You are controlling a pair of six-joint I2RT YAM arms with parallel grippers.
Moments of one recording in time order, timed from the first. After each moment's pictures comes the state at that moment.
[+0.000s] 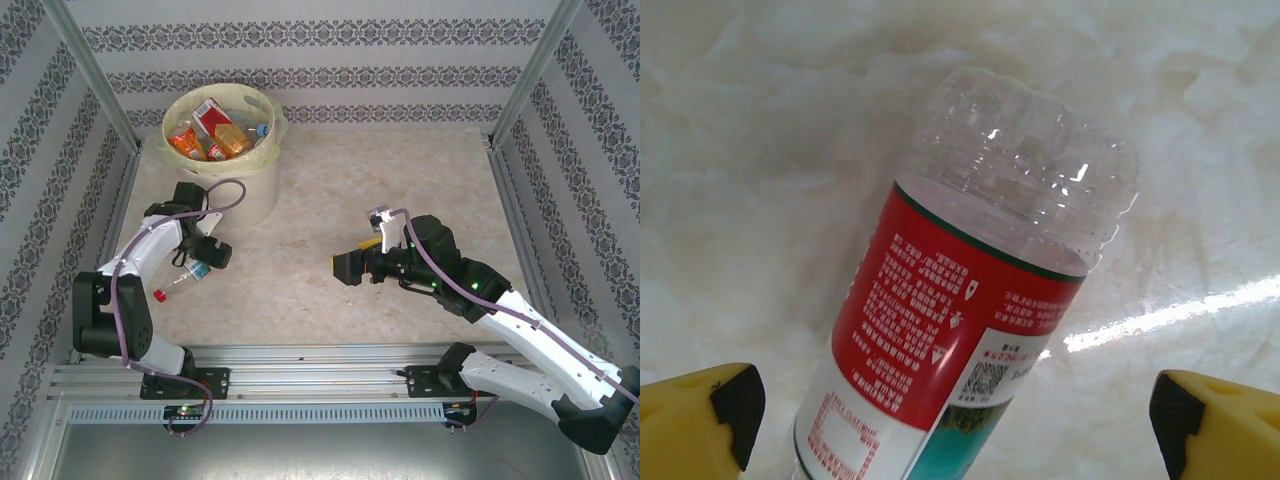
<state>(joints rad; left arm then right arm) -0.03 1.51 1.04 -0.87 -0.03 0.28 0.76 0.88 0.93 -0.51 -0.26 0.51</state>
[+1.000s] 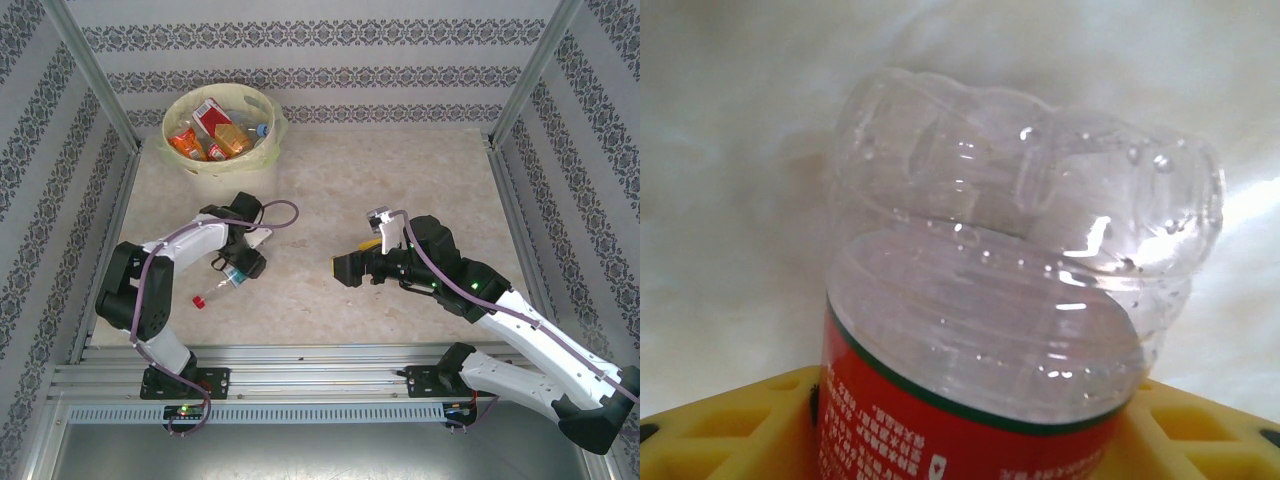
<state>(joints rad) -0.35 1.67 1.08 -0.83 0.01 0.22 0.76 0.88 0.92 -0.52 -0.26 0.50</state>
